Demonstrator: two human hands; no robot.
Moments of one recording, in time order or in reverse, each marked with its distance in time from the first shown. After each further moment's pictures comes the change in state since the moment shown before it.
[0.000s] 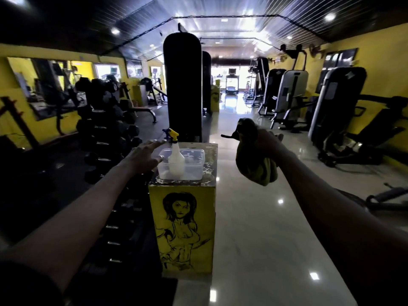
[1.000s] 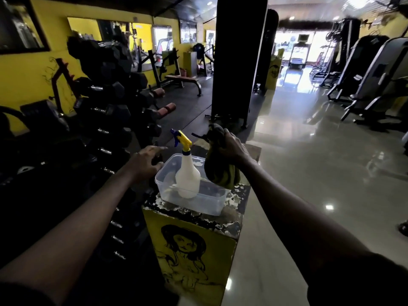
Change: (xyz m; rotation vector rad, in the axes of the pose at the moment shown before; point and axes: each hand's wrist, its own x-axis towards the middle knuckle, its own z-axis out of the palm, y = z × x) left_hand 0.255 -0.162 0.127 0.023 -0.026 -0.337; right_hand 0.364 0.049 0.303 0.223 -0.379 -0.166
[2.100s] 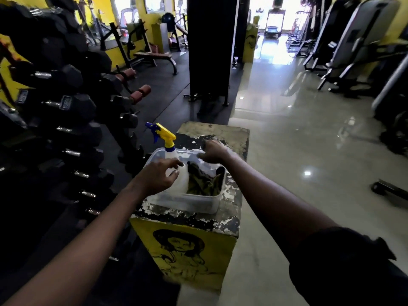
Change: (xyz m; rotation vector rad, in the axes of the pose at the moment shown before) left_hand 0.048 0.014 0.081 -0.142 -0.069 0.296; right_hand 0.062 0.047 0.076 -0.262 -0.222 0.142
